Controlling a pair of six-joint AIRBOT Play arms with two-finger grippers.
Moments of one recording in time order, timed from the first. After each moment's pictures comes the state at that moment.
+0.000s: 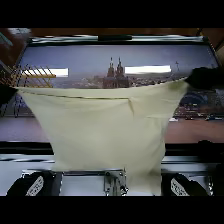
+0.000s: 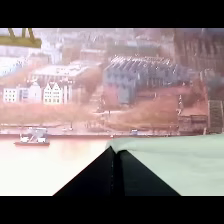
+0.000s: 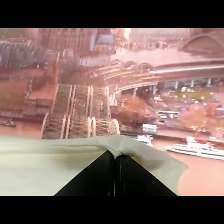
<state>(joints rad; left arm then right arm) 0.15 -0.82 1.22 1.26 -1.21 -1.46 -0.16 -1.12 1.48 2.00 -1.37 -1.71</state>
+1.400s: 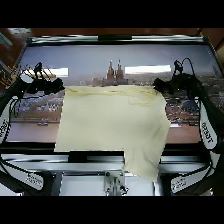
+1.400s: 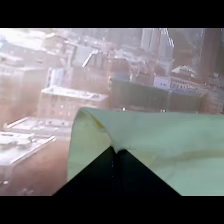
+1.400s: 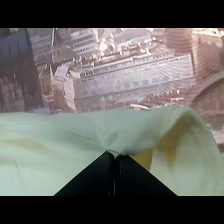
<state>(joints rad) 0.14 -1.77 1.45 0.92 -0.83 -1.34 -0.10 -1.73 1.41 2.12 -0.80 -1.72</state>
